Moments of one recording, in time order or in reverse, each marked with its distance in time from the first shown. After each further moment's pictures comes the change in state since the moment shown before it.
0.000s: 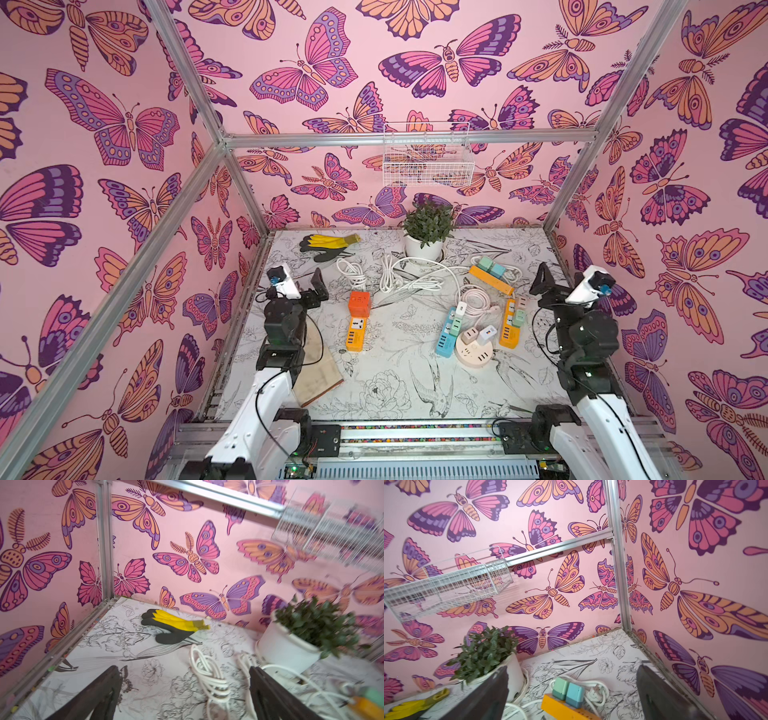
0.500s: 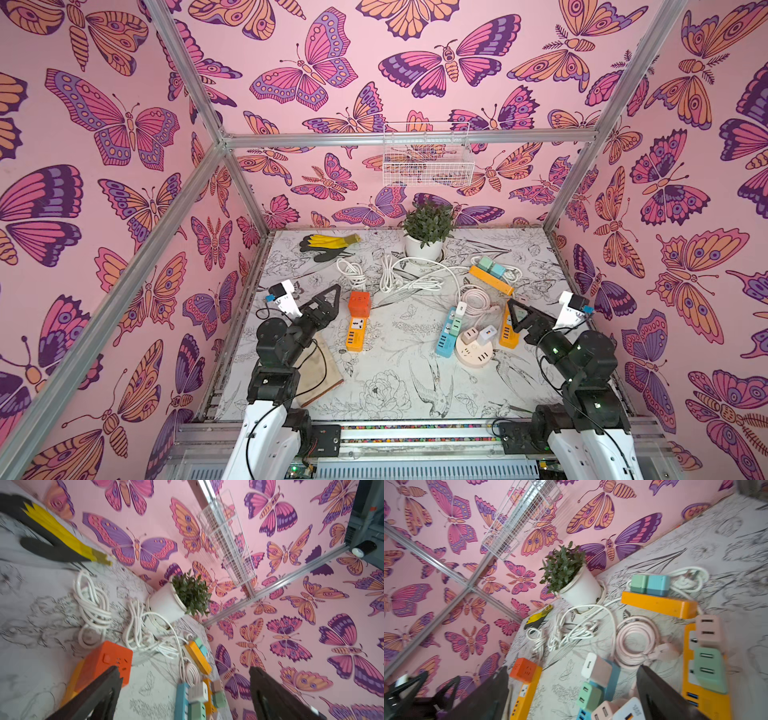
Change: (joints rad) left arm -0.042 -0.219 -0.045 -0.216 0.507 -0.589; right arm 0.000 -0.209 -0.034 -0.414 -0.523 0.431
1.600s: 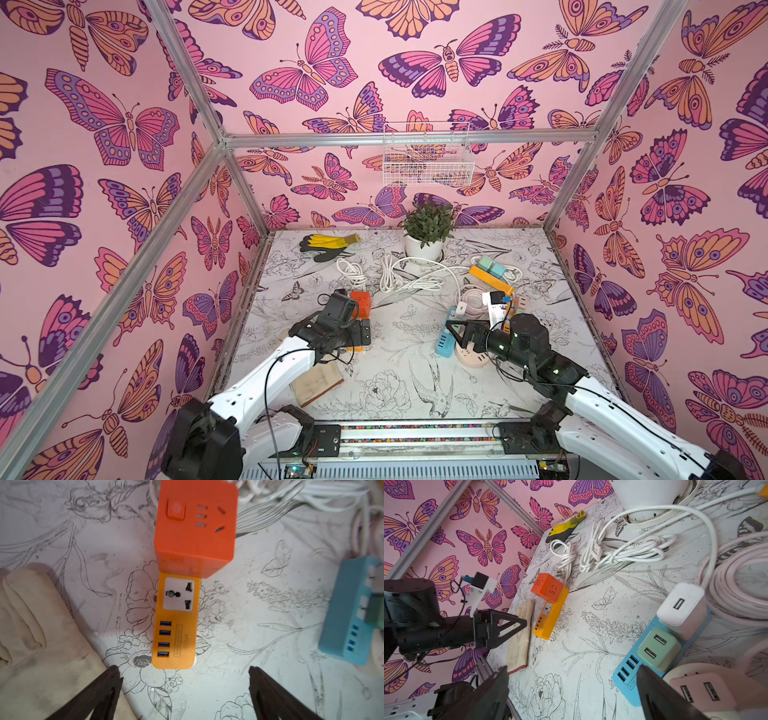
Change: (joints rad) left arm -0.418 0.561 0.336 -0.765 -0.520 0.444; right arm 0.604 0.426 0.027 0.163 0.196 -0.032
